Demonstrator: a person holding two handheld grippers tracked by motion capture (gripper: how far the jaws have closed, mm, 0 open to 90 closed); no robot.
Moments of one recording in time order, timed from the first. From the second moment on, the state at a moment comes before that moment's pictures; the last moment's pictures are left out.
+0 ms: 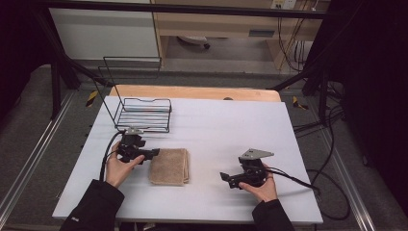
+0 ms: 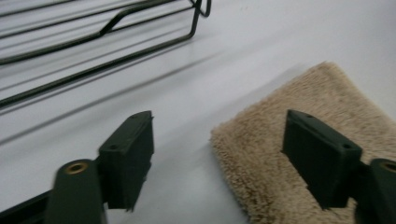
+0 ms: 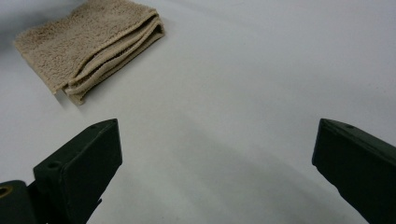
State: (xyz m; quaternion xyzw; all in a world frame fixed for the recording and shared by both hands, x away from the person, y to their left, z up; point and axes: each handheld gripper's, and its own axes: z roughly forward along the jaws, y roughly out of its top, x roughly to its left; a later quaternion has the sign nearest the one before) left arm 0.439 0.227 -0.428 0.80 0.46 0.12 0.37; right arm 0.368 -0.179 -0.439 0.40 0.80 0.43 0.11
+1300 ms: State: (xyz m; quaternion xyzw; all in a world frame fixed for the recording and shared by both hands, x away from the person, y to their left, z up) left arm 0.435 0.214 -0.447 0.81 0.45 0.11 0.36; right arm 0.372 -0.175 -0.438 0.40 0.80 0.44 0.10
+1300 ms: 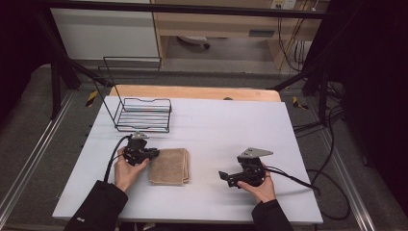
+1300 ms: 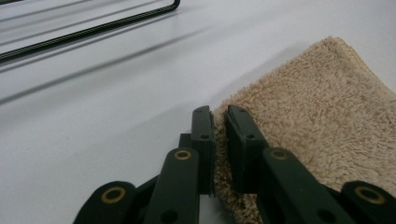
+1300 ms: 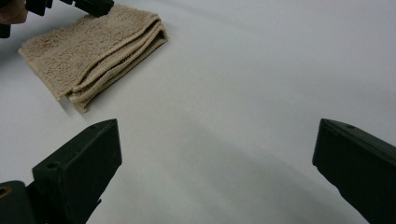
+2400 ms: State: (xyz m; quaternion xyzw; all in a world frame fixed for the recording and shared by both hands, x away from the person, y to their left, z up) left arm 0.435 0.215 -0.448 0.82 0.44 0.11 0.36; right arm 0.424 -0.090 -0.413 0.39 0.80 0.44 0.11
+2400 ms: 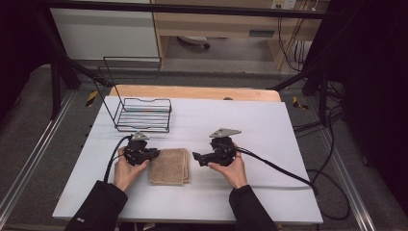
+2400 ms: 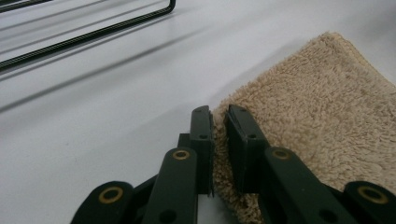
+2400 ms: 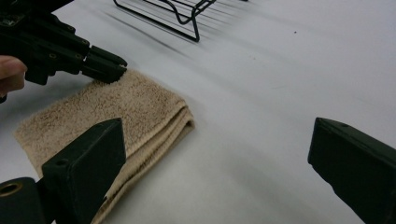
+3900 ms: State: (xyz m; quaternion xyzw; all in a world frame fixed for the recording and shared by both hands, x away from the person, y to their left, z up) left arm 0.435 0.216 -0.449 0.82 0.42 0.12 0.37; right arm 0.454 -0.024 -0.448 0.42 0.82 0.38 0.05
